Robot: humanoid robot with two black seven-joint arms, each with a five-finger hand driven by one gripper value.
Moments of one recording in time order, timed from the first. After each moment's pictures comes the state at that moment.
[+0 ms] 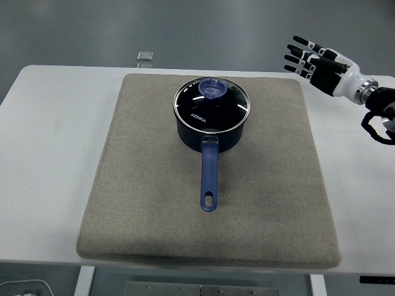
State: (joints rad) left arm 0.07 0.00 -0.14 -0.10 0.08 -0.09 0.09; right arm 1.08 -0.33 0.27 0.49 0.26 0.47 0.03
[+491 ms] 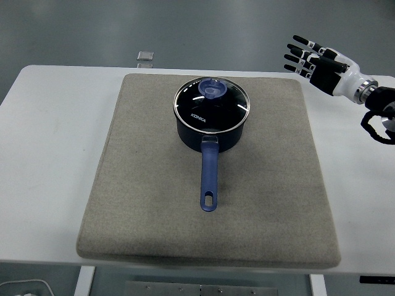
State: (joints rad) left arm 0.06 0.00 -0.14 -0.09 0.08 -0.09 0.09; right arm 1.08 -0.33 0.27 0.49 0.26 0.47 0.04
